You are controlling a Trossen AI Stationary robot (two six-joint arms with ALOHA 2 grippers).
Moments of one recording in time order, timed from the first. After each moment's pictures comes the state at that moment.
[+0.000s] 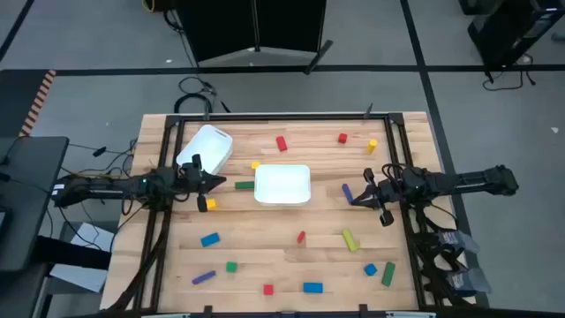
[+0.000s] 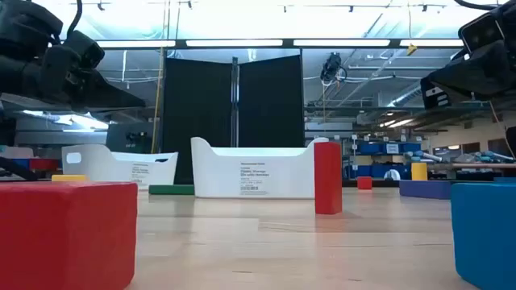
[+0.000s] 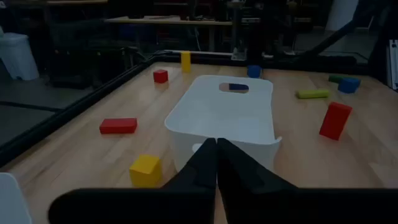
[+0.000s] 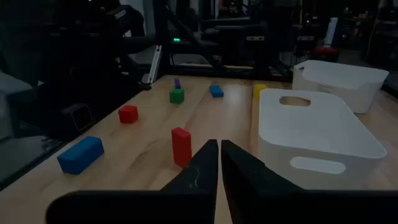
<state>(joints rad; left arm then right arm) 0.04 0.23 0.01 0.09 -0.18 -0.03 0.04 0.20 0.01 0.07 -0.21 0.00</state>
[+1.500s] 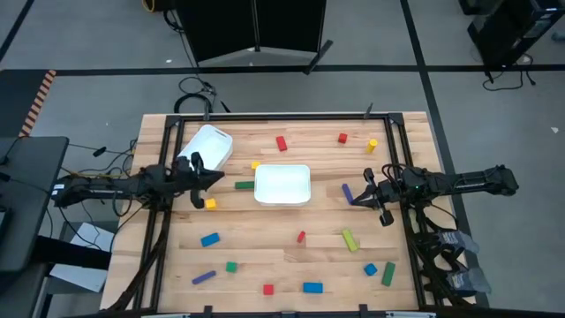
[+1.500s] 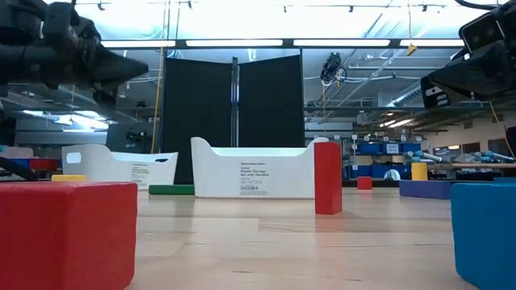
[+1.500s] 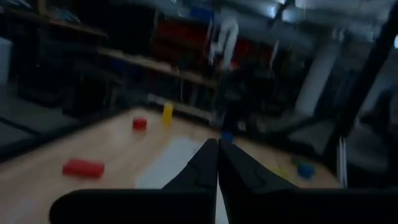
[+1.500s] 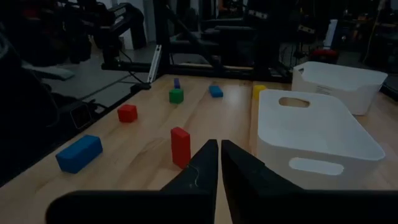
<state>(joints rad) 0.04 0.23 0.02 0.29 -0.15 -0.25 0.04 0.20 0.01 0.07 -0.21 -0.02</state>
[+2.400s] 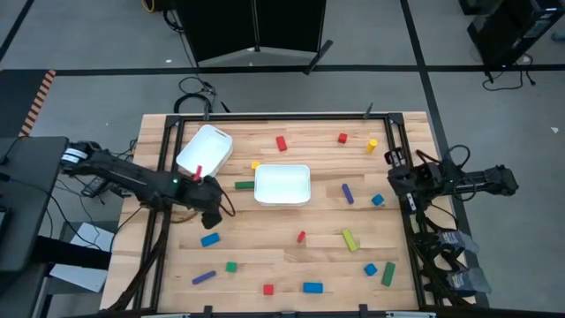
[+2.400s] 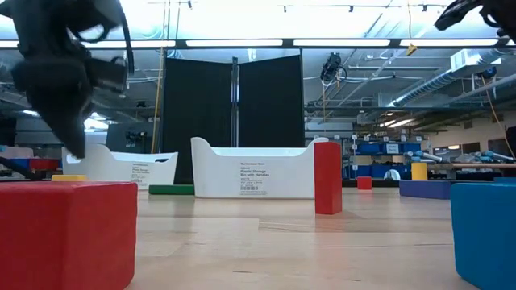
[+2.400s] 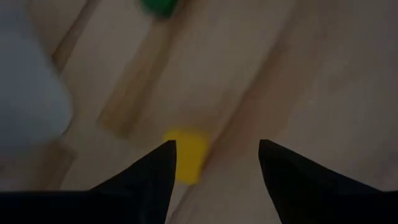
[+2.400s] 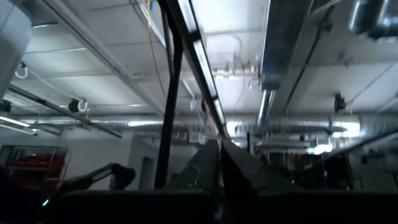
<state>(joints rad) -0.24 1.11 0.63 -0.85 -0.21 -0.78 0.04 0.20 0.01 0.91 -0.17 0.05</state>
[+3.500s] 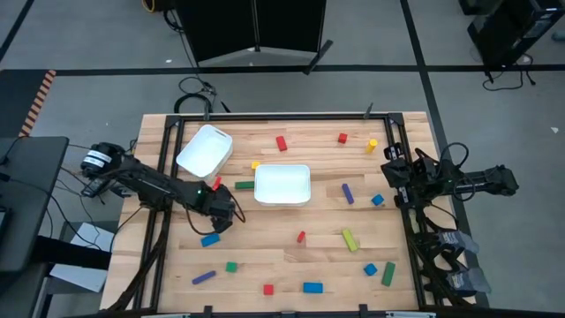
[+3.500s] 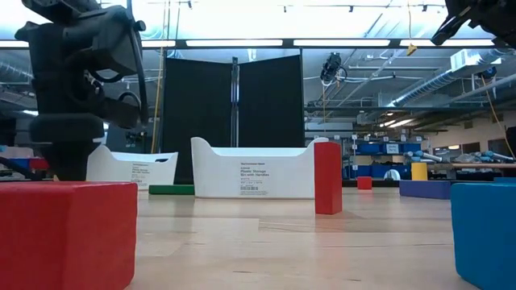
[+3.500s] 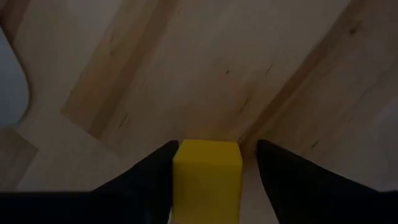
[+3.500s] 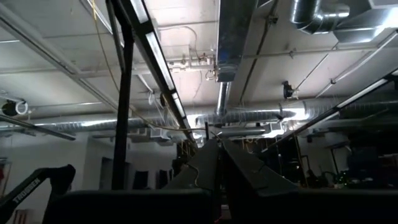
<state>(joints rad) -0.24 1.41 0.64 -0.72 -0.19 -0.89 0.04 0.20 0.01 0.87 0.03 0.05</state>
